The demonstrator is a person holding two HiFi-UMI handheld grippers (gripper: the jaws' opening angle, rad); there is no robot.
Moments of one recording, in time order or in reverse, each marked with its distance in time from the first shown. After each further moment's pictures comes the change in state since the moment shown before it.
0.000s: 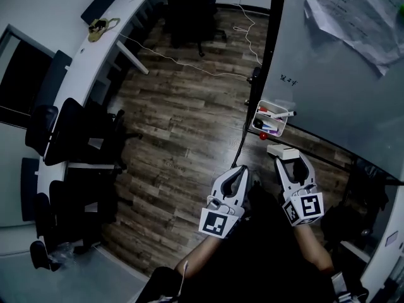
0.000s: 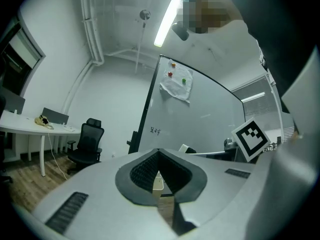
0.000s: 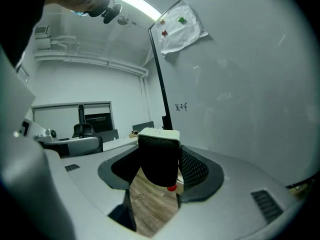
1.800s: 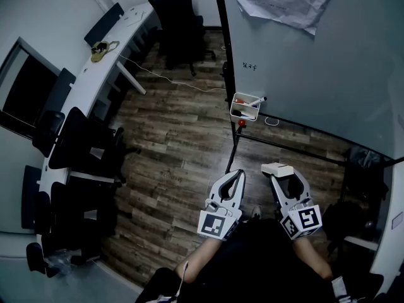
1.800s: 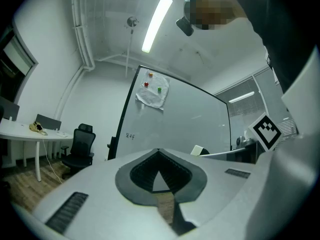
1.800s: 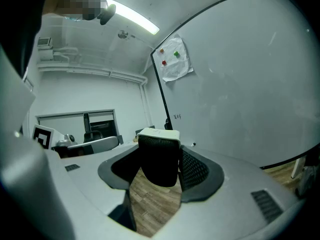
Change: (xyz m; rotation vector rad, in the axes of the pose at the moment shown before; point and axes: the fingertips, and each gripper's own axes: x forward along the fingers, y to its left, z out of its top) left arm -0.067 -0.112 0.007 0.070 -0.024 -0.065; right arm -0.169 0.023 -0.005 0.071 -0.047 -0.004
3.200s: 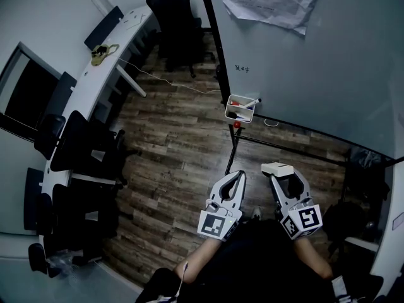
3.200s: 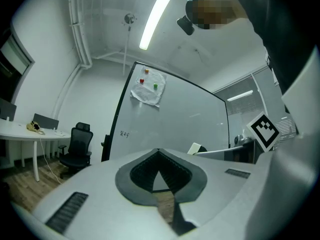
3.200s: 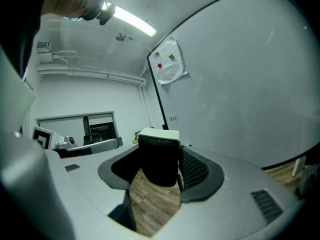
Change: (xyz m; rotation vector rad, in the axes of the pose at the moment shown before) left arm 0.018 -0.020 0.004 0.019 0.003 -0.019; right arm -0.007 -0.021 0.005 0.021 -0.015 0.008
